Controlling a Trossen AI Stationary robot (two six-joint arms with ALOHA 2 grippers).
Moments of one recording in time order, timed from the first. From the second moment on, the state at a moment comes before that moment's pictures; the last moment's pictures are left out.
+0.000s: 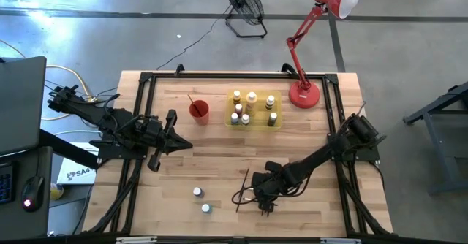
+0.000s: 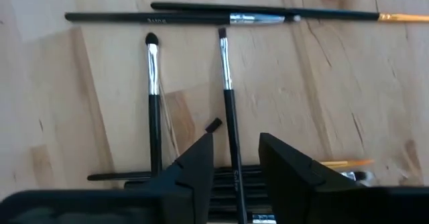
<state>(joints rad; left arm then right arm) -0.43 0.79 0.88 -0.06 -0.25 -0.11 0.52 1.89 1.20 -0.51 0.12 0.78</state>
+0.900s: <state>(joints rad) -0.43 0.79 0.88 -0.06 -0.25 -0.11 0.52 1.95 1.20 -0.50 0.10 0.73</state>
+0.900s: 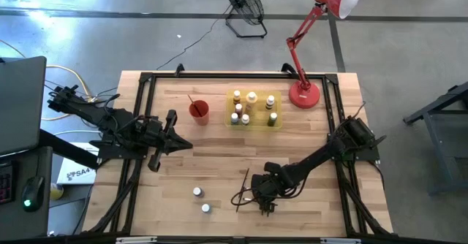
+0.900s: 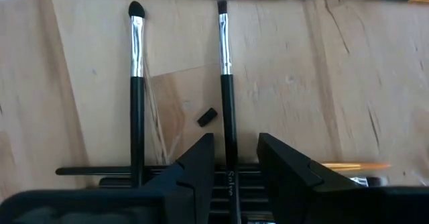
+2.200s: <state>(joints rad) -0.43 0.79 0.88 -0.06 -0.25 -0.11 0.51 1.95 1.20 -0.50 0.09 0.73</state>
